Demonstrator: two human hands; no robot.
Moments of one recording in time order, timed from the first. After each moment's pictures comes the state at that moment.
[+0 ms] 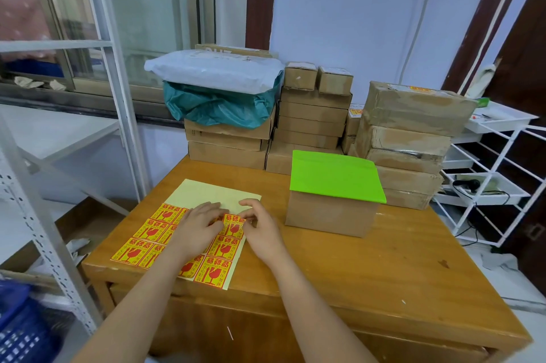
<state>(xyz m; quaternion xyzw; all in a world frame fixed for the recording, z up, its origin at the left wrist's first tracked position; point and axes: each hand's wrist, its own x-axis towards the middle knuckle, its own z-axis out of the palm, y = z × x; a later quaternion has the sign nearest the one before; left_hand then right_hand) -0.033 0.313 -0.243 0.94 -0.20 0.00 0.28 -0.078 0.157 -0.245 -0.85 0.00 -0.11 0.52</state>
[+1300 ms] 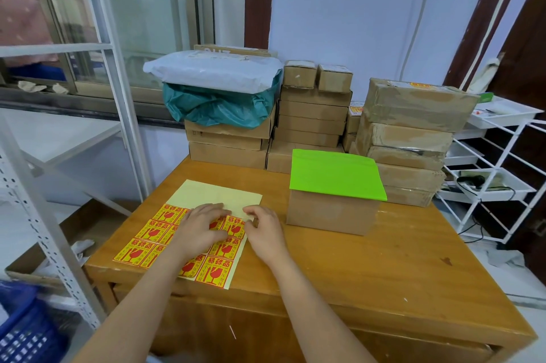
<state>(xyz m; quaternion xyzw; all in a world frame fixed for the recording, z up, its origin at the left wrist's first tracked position) -0.032 0.315 -0.241 0.94 -0.22 -0.02 0.27 -0.076 0.152 -0.250 -0.89 0.01 -0.15 0.44</state>
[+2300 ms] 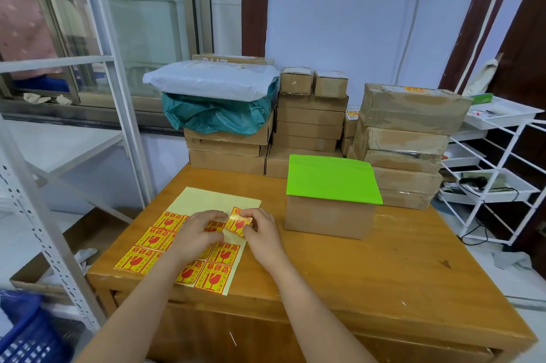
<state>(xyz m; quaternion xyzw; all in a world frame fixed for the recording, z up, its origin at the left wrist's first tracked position) -0.041 0.316 -0.231 0.90 -0.17 -0.05 0.40 -0.085 0.154 -0.237 -0.85 -0.01 -0.12 0.51</state>
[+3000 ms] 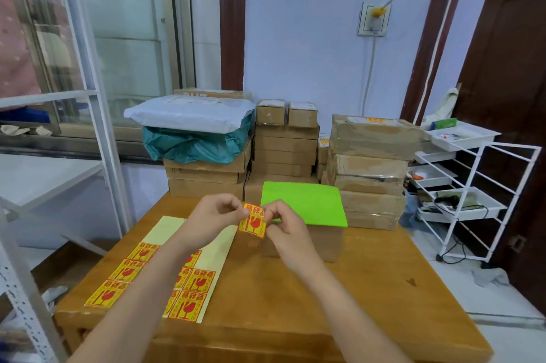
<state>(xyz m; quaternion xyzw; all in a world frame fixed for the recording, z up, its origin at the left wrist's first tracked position) -0.085 0.247 -0.117 0.77 -0.32 -0.02 0.56 -0.149 0.088 -0.147 -0.78 -0.11 -0.22 0.58</state>
